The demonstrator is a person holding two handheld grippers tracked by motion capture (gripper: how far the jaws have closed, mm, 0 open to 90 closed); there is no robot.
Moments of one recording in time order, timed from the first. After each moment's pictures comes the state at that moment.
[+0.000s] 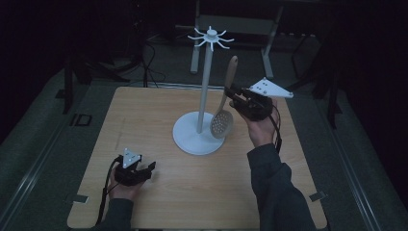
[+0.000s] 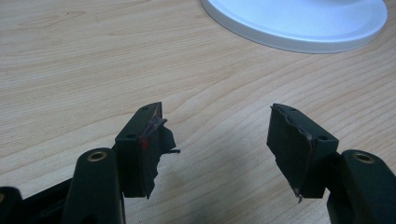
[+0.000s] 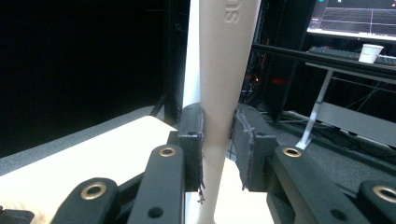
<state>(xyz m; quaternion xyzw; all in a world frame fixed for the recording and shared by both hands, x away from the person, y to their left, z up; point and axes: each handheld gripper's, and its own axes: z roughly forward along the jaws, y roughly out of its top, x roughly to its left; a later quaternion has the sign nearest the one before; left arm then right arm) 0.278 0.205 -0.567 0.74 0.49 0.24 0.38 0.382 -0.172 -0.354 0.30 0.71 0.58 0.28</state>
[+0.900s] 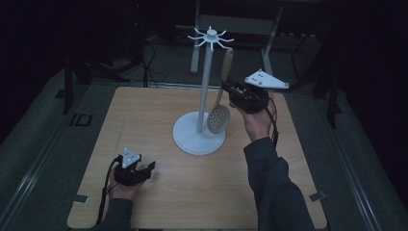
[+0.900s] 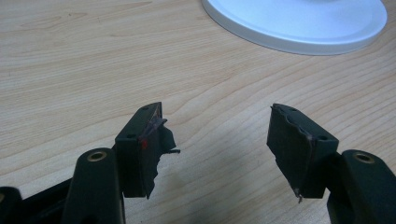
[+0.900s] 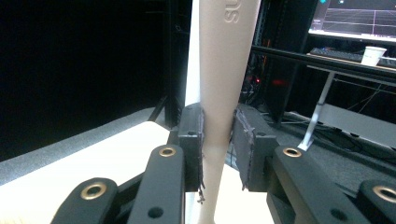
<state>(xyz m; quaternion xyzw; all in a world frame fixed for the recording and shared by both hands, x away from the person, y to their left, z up) 0.278 0.206 -0.567 0.74 0.49 0.24 0.39 0.393 -0.160 -0.341 0.30 0.71 0.58 0.28</state>
